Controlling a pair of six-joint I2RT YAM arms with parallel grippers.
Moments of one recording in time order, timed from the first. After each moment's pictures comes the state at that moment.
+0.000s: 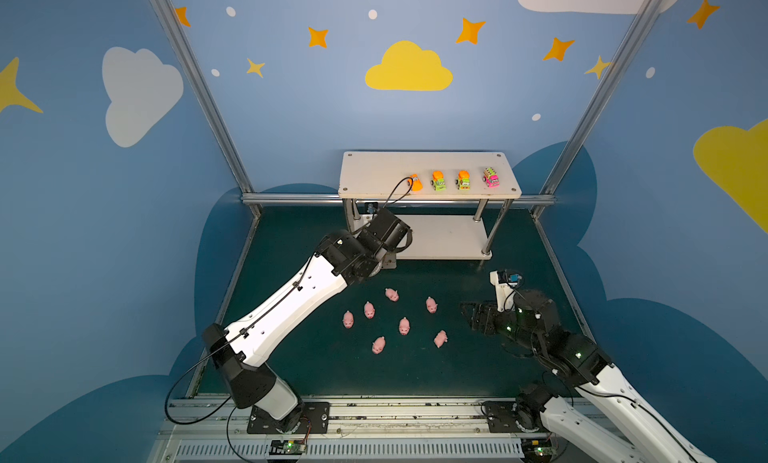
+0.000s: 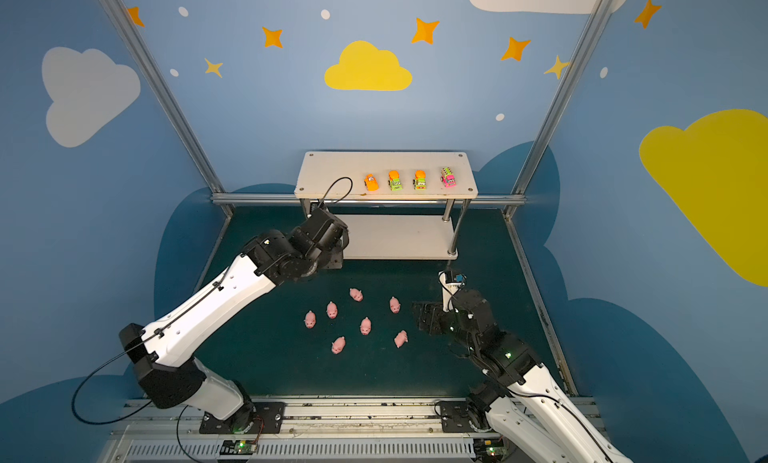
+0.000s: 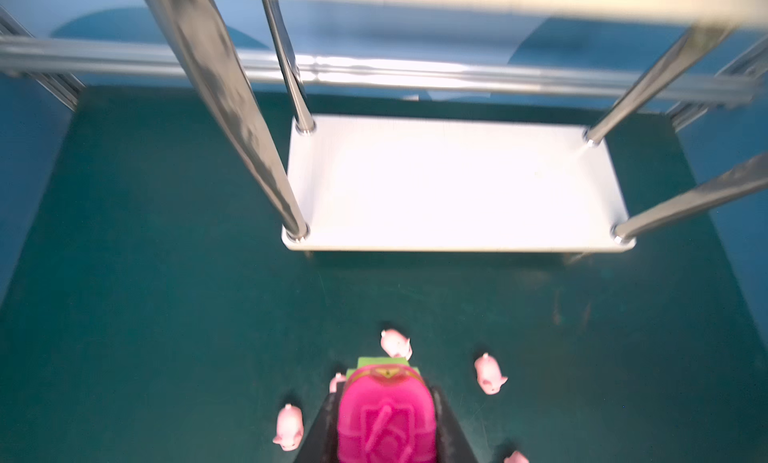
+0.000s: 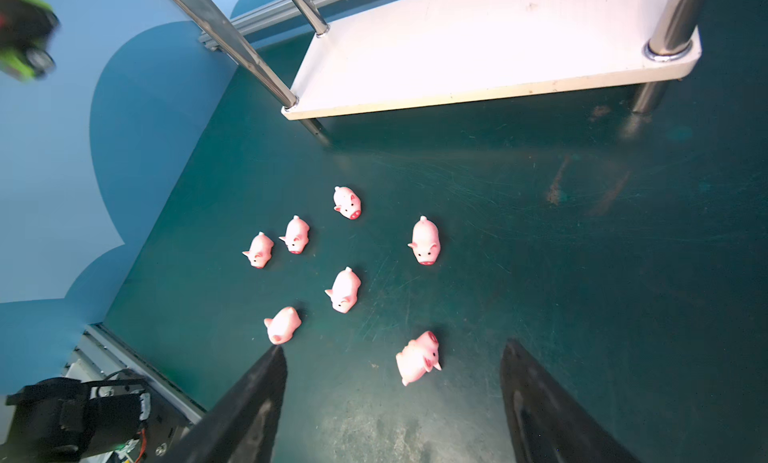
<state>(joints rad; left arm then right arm) -0.76 1.59 1.86 -1.13 -0.47 -0.64 0.65 0.66 0.74 -0.63 0.01 0.52</state>
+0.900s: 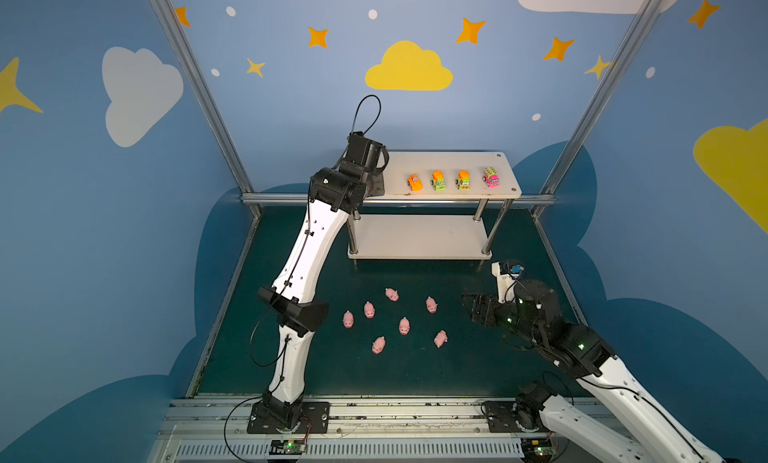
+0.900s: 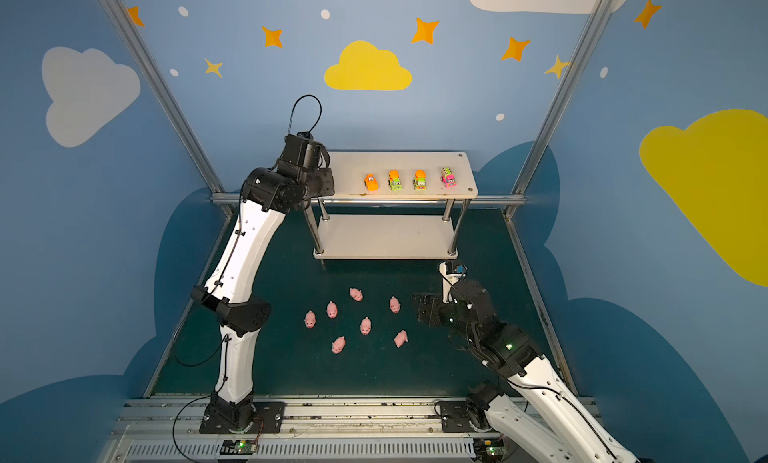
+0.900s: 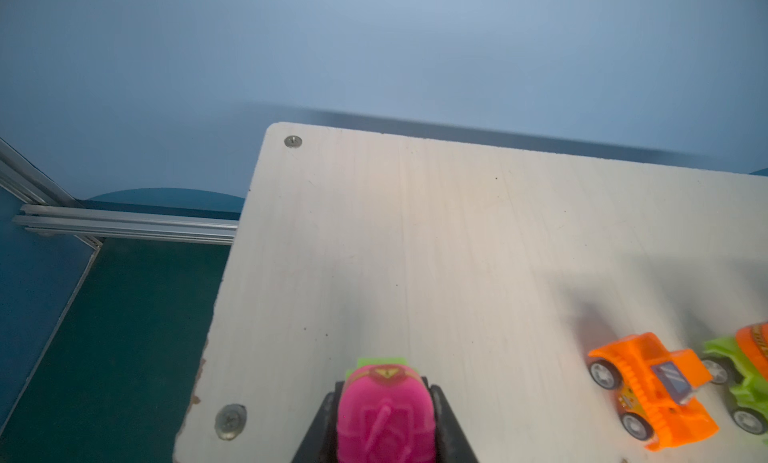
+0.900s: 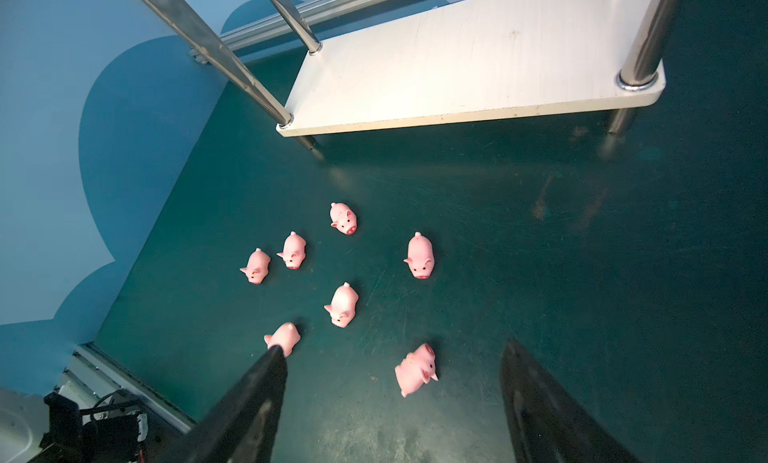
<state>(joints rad) -0.46 2.13 2.76 -1.22 -0.32 -0.40 0.65 0.72 0.82 -0.68 0.06 0.52</state>
